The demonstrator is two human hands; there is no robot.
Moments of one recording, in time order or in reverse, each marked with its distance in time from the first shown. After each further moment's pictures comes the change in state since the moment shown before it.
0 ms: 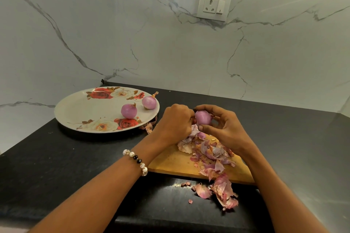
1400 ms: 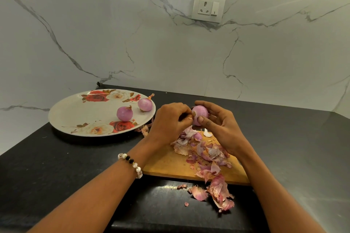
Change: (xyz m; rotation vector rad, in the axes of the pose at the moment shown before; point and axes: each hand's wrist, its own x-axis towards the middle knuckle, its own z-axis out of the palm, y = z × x) left_hand 0.001 -0.007 0.005 -0.189 0.160 0.006; right_hand 0.003 0.000 0.003 0.211 0.091 0.060
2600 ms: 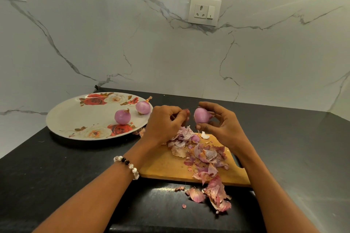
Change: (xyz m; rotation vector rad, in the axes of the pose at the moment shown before) left_hand 0.001 0.005 -0.007 -0.170 0.009 -0.197; right_hand 0.001 -0.002 -0.014 -0.264 0.062 -0.058
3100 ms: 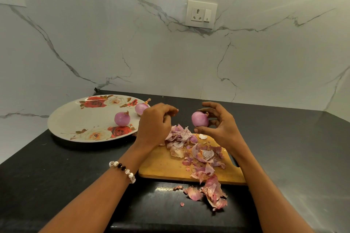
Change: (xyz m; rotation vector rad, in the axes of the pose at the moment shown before) left_hand -0.004 -0.008 -0.011 0.199 0.195 0.089; right_hand -0.002 0.001 -0.002 -0.054 0.062 0.015
